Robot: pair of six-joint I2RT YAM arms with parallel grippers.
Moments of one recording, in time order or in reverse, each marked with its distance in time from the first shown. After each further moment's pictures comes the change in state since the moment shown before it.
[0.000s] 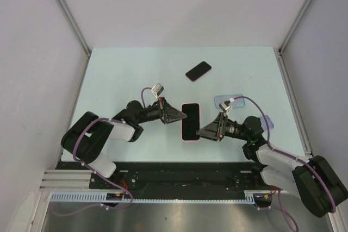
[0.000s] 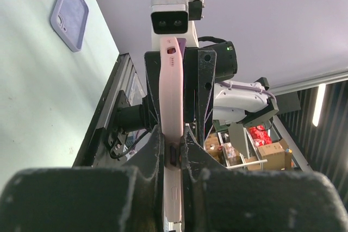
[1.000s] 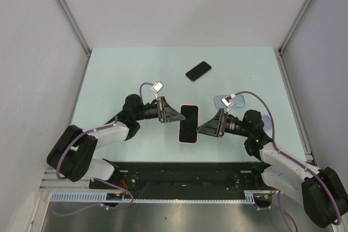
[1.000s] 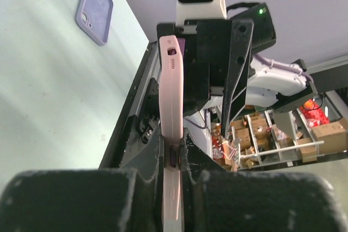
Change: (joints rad) left arm 0.008 -0.195 0.051 -0.391 0.055 0.296; right arm -0.010 -0.122 0.104 -0.356 0.023 -0.207
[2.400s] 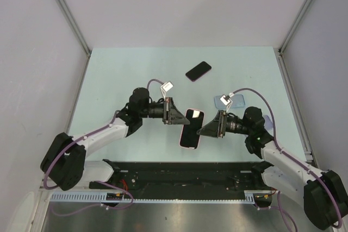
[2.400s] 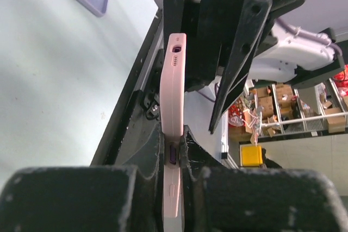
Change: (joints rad) left arm -0.093 -0.094 0.181 -0.525 0.022 0.266; right arm -0.026 -0.007 0.082 -0.127 -0.086 -0.206
